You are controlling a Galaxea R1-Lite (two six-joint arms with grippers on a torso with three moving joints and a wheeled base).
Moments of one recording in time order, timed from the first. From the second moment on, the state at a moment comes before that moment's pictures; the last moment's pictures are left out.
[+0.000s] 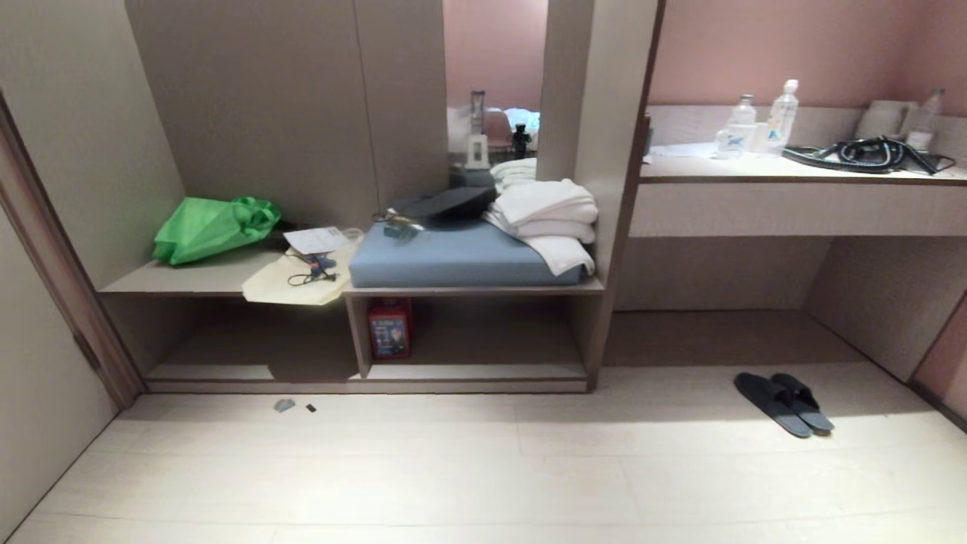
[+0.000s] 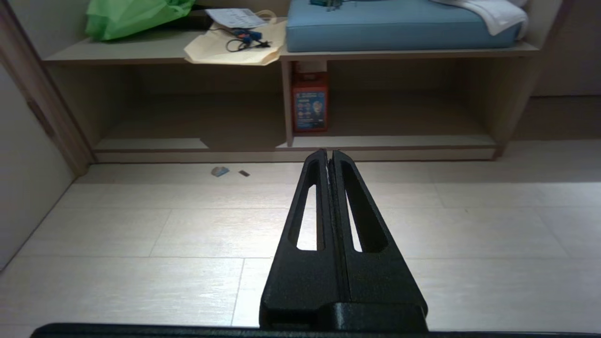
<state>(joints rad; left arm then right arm) 0.00 0.00 0.00 0.00 0.00 0.00 -0.01 0.00 0.00 0.00 0.00 0.00</state>
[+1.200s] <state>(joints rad) 0.00 0.00 0.00 0.00 0.00 0.00 -0.01 0.00 0.00 0.00 0.00 0.00</state>
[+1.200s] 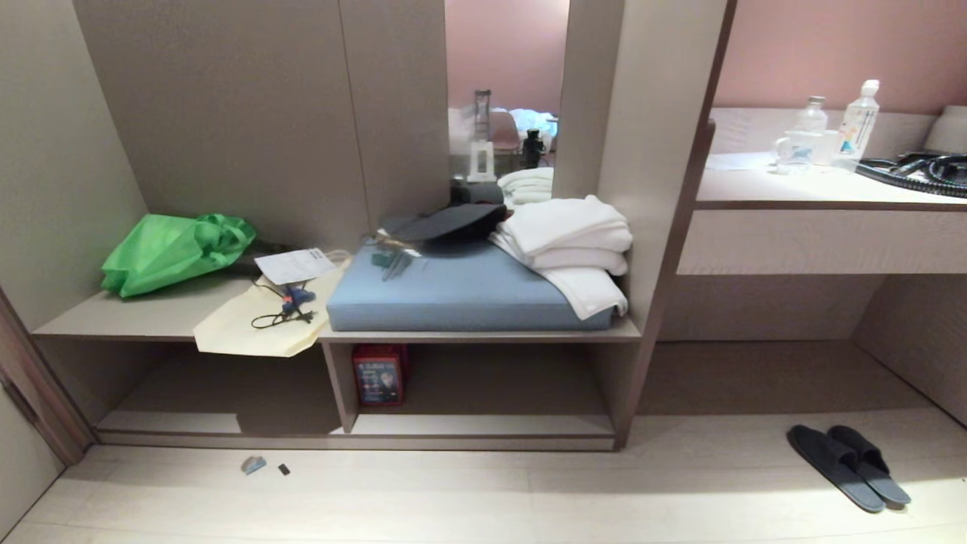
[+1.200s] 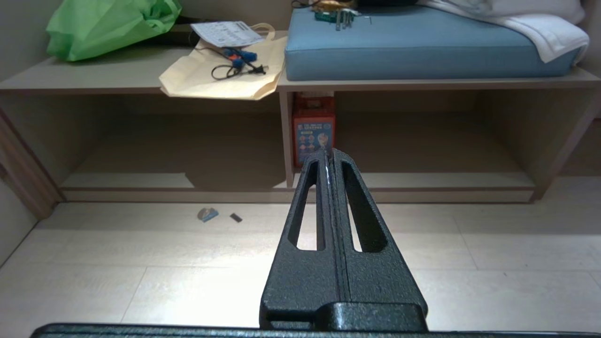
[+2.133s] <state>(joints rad) 0.00 0.00 0.00 0.00 0.00 0.00 -0.01 0.00 0.00 0.00 0.00 0.00</state>
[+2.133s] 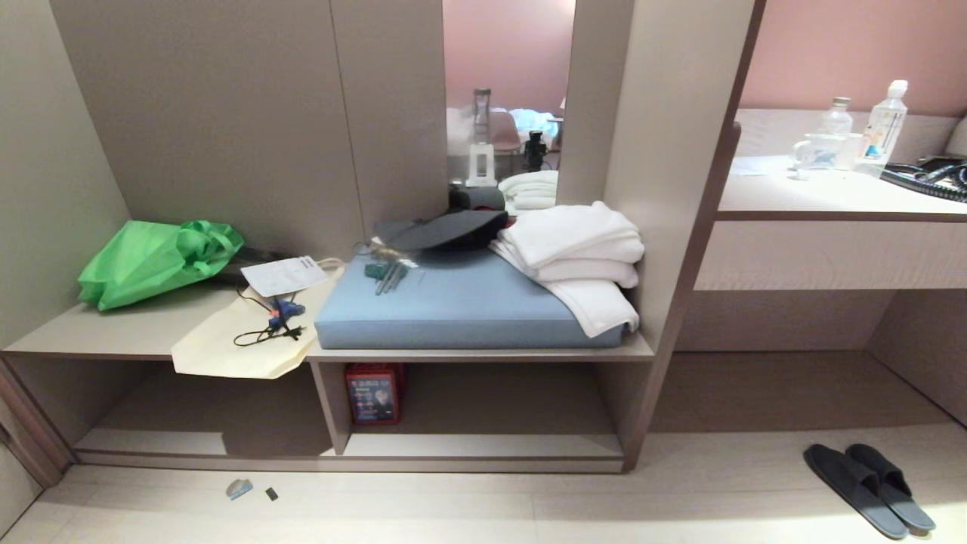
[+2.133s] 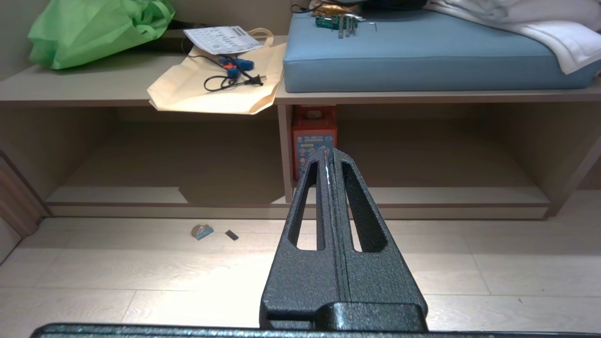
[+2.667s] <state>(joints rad) 0.00 0.00 0.00 0.00 0.00 0.00 -0.01 0.00 0.00 0.00 0.00 0.00</state>
